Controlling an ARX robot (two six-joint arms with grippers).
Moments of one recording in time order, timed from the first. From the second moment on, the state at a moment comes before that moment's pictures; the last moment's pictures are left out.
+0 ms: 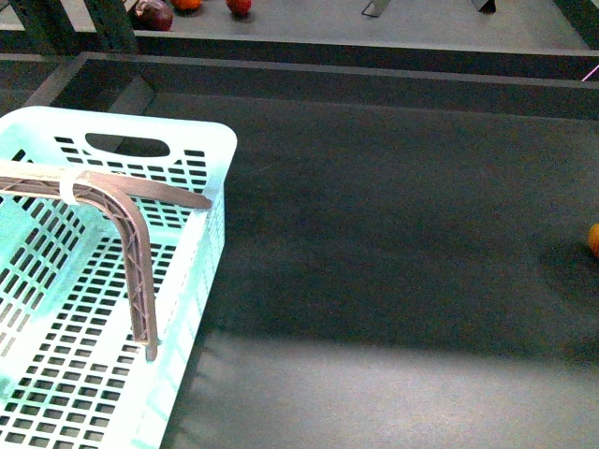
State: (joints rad) left arm 0.00 0.00 0.02 0.00 0.00 -0.01; right arm 0.00 0.01 0.02 0.00 0.00 0.00
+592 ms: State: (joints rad) left arm 0.00 0.00 0.02 0.00 0.00 -0.01; right arm 0.00 0.01 0.02 0.00 0.00 0.00
